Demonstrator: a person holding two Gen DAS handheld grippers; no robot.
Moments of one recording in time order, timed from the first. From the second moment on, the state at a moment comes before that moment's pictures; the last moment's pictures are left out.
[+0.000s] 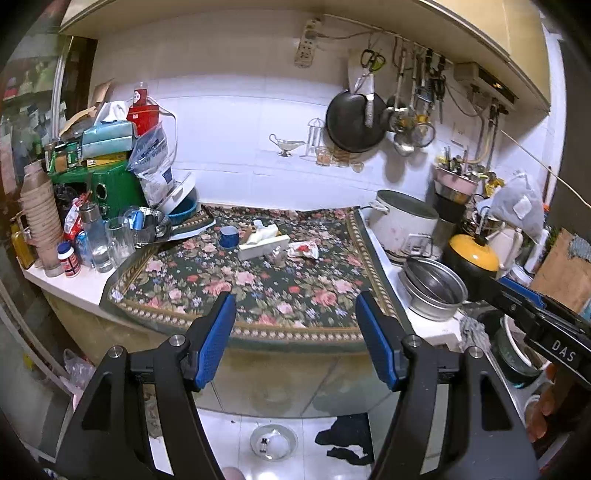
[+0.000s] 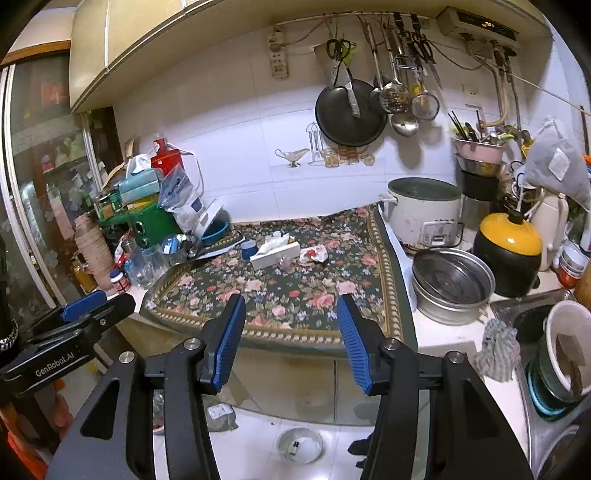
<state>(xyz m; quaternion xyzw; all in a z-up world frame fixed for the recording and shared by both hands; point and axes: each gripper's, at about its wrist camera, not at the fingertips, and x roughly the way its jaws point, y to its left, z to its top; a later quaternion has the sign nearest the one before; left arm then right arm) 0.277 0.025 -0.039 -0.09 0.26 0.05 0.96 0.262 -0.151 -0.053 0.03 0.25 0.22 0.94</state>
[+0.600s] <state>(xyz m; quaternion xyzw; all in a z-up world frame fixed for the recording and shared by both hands) 0.502 0.144 -0.115 -0.06 0.38 -0.02 0.92 0.417 -0.074 -0.088 0.08 0.32 0.12 0.94</state>
